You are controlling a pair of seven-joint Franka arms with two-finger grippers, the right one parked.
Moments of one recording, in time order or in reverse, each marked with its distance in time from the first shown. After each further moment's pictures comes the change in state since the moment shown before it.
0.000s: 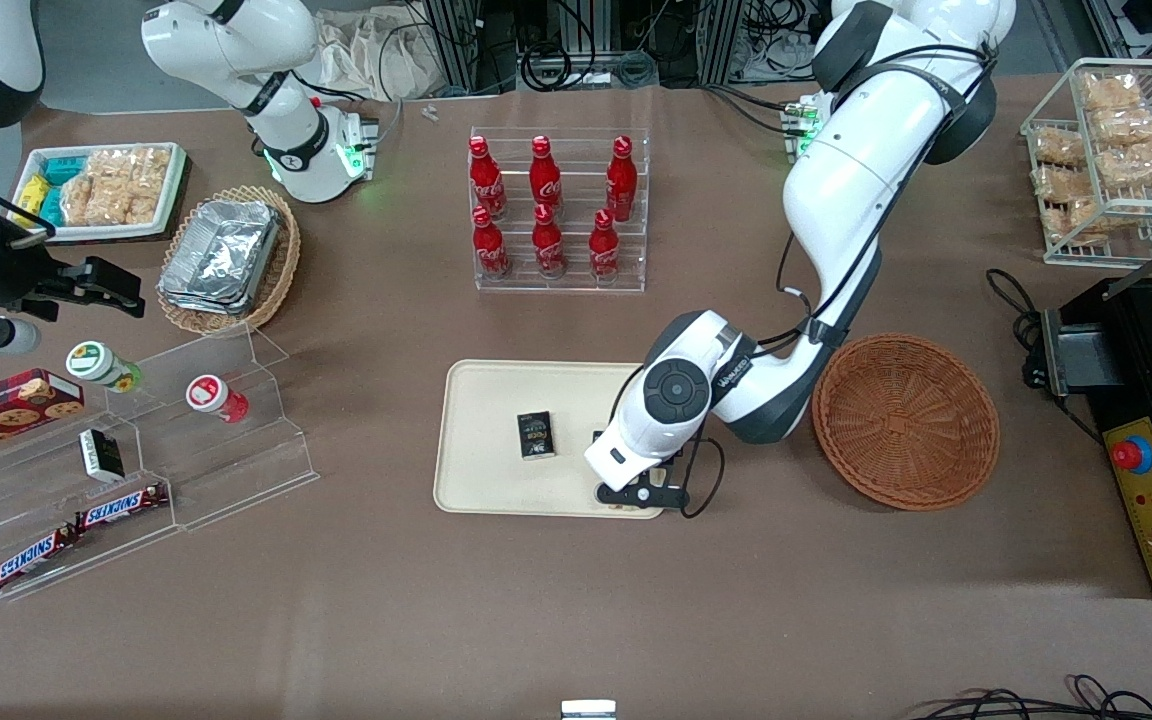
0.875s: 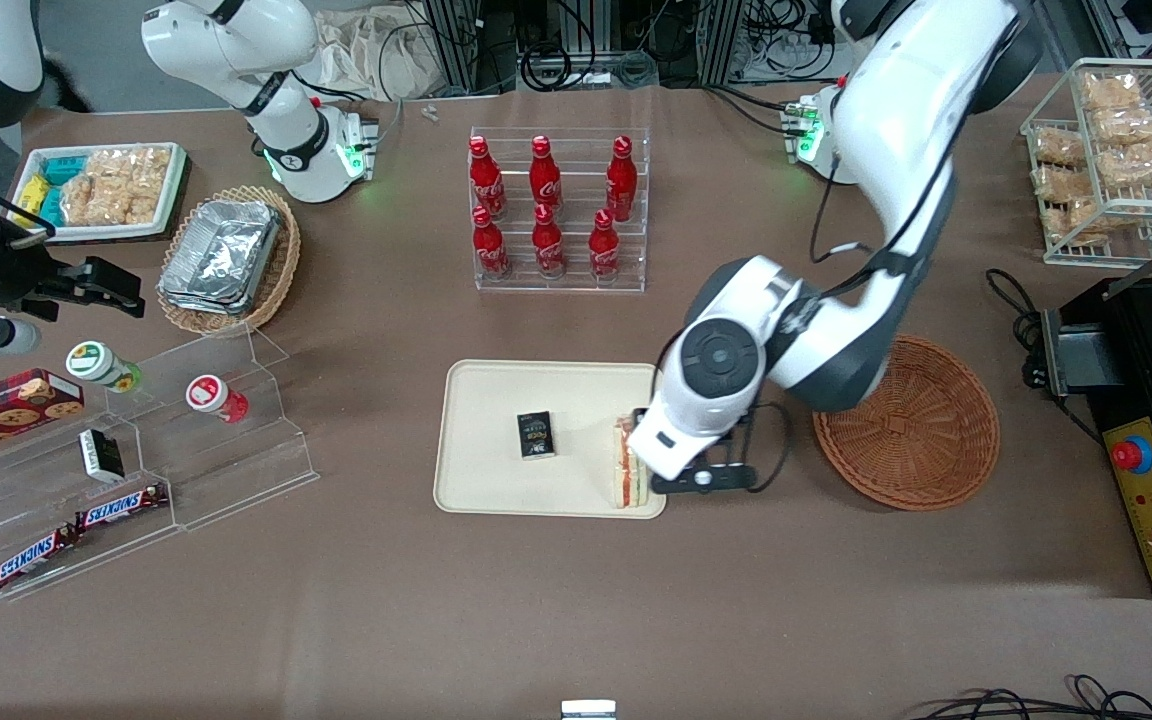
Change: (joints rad) arm 0.077 -0.260 0.012 0.007 0.002 -0.367 -0.072
